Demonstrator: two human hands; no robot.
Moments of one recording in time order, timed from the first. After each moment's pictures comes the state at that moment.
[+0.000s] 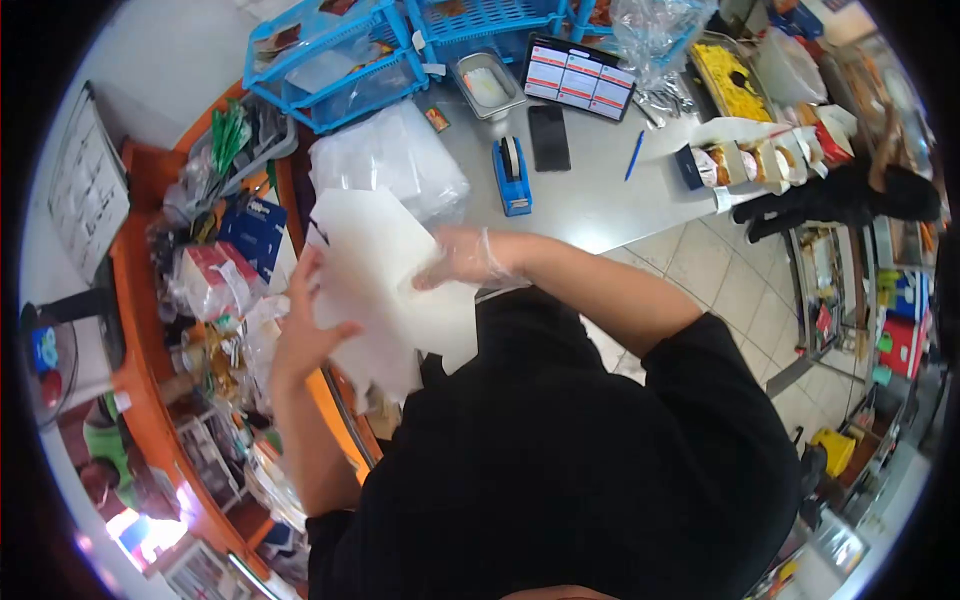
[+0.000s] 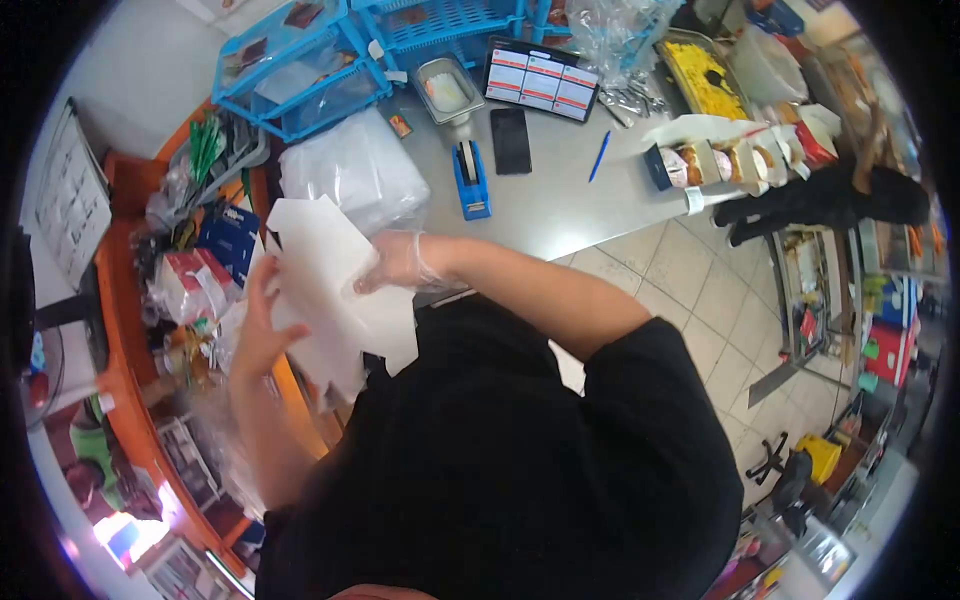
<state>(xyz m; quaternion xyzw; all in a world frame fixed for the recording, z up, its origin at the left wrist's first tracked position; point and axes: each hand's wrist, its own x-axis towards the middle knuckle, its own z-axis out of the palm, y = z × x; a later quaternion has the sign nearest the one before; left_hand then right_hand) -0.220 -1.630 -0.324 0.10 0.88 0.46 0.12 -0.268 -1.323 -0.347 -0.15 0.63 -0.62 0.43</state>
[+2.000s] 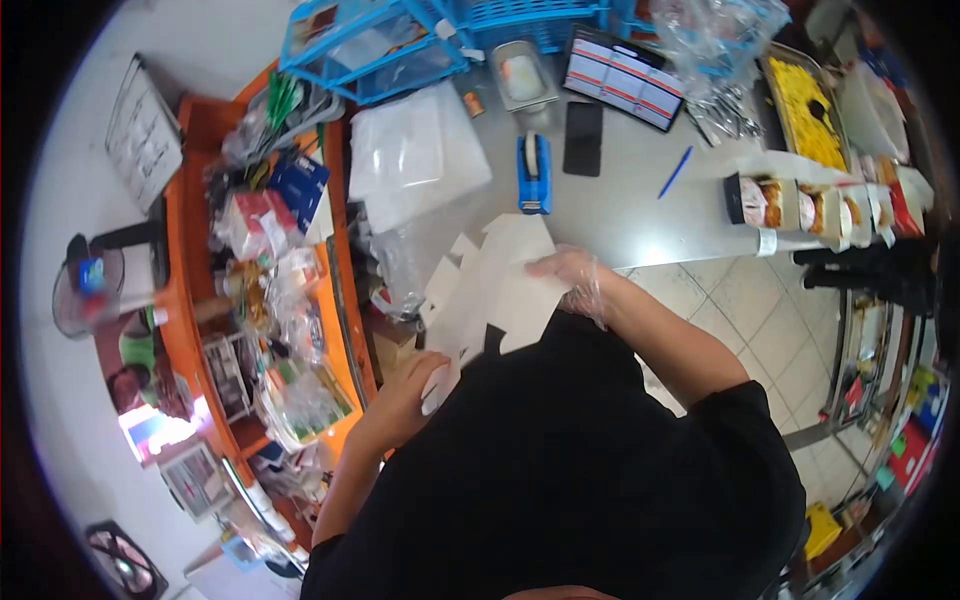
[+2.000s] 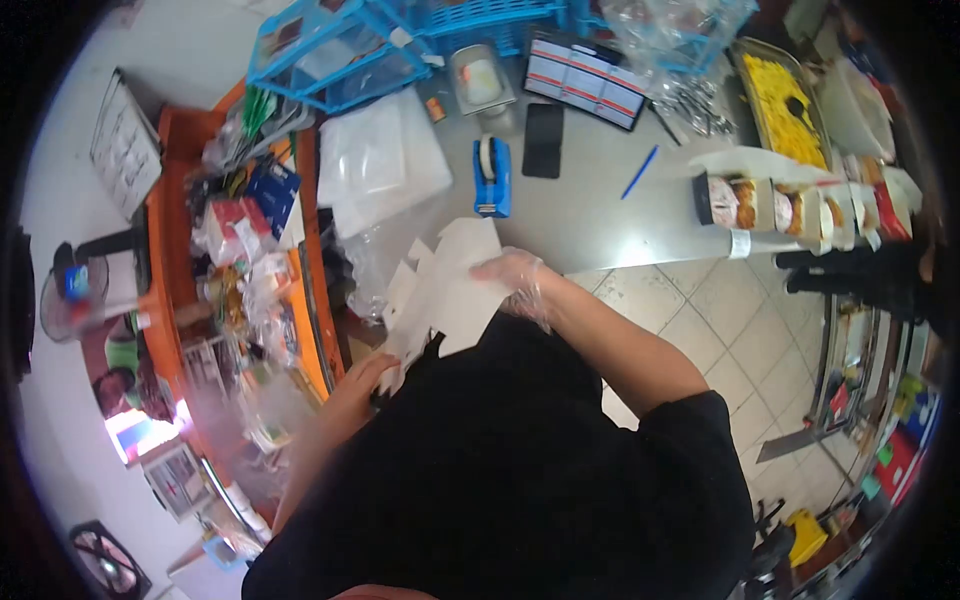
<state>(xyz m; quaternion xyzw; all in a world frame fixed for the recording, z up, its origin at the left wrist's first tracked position) -0.085 -1.470 -0.283 0.10 0.87 0.34 0.33 -0.228 -1.183 -0.424 0.25 0.28 -0.79 0.48</state>
